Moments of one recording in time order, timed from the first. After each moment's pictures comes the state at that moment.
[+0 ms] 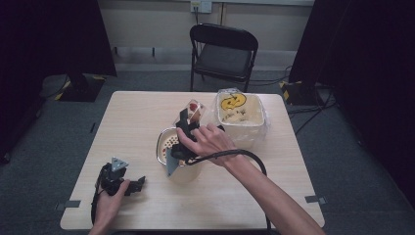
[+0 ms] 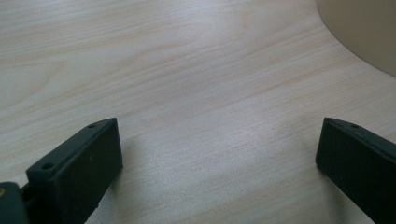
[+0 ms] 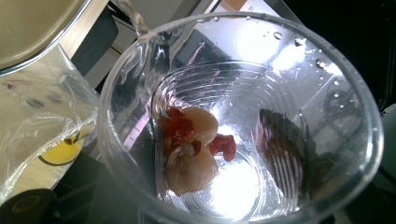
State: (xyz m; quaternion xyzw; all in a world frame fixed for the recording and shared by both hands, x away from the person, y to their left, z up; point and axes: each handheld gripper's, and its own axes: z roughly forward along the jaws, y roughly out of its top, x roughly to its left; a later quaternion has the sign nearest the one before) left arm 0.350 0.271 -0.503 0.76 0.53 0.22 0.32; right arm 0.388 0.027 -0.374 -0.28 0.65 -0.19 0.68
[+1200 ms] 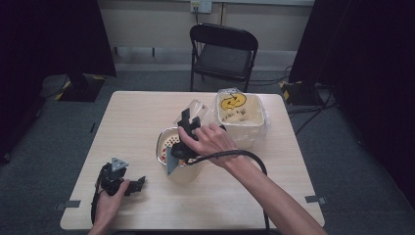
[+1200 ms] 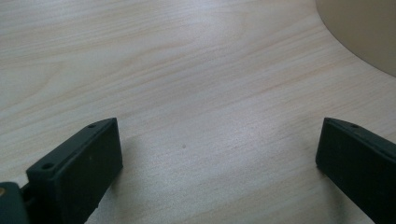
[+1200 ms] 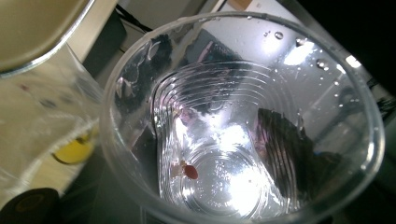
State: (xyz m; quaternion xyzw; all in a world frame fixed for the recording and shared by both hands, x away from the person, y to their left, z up) left arm 0.351 0.271 -0.503 0.76 0.53 0.22 0.32; right arm 0.388 0.024 -0.367 -0.24 0.68 -0.16 0.67
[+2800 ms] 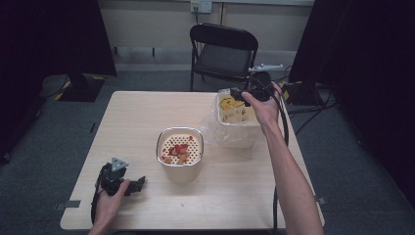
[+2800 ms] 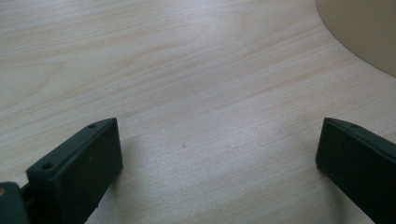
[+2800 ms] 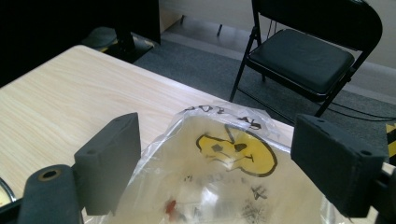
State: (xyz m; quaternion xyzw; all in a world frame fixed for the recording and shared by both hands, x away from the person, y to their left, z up) left arm 0.351 0.272 -0.503 0.76 0.53 0.22 0.32; right arm 0.535 -0.170 -0.291 0.44 0.75 0.43 0.25
